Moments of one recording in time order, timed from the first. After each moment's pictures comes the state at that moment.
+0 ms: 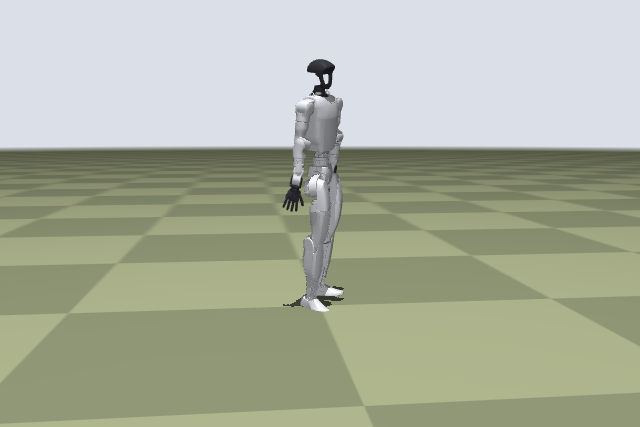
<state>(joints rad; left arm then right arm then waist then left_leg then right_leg) 0.06 0.05 0.07 1.62 -0.17 0.12 -0.05 0.06 -0.16 -0.01 1.50 -0.62 0.13 0.05 -0.28 0.04 0.01 0.02 -0.06 0.09 0.03 -0.17 -0.01 0.03 -0.09 -0.46 0.01 0.05 0.01</state>
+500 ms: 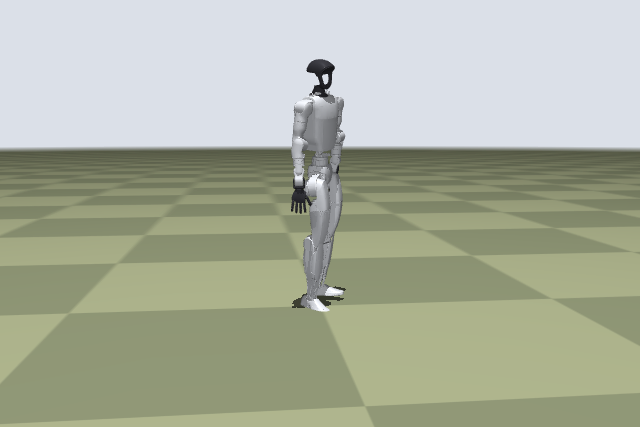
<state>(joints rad) 0.01 0.01 0.15 1.62 -0.26 0.16 -0.08 0.04 -0.21 0.15 1.37 -0.51 0.02 0.04 -0.32 0.06 0.03 0.03 -0.05 0.10 0.03 -0.16 -0.01 0.03 -0.10 -0.46 0.01 0.06 0.01</state>
